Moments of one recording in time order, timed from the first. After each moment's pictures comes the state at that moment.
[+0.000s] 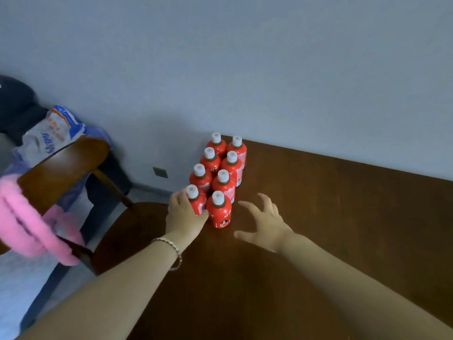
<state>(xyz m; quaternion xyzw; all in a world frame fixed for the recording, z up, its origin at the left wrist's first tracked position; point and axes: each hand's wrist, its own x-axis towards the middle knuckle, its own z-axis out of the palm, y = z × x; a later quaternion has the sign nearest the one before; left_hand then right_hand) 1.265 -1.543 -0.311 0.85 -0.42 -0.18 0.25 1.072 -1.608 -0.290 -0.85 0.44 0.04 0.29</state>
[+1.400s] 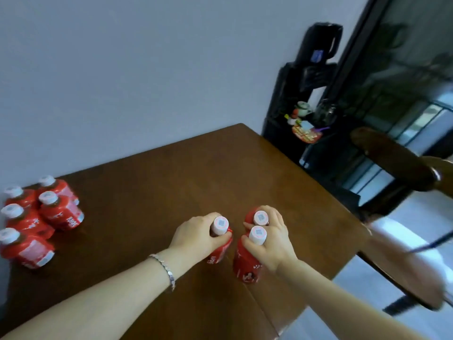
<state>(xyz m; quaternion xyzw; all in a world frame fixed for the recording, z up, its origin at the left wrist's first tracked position) 1.057 -1.515 -0.256 0.45 -0.84 -0.29 0.09 0.897 -1.421 -0.269 -0.56 0.76 -0.29 0.17</state>
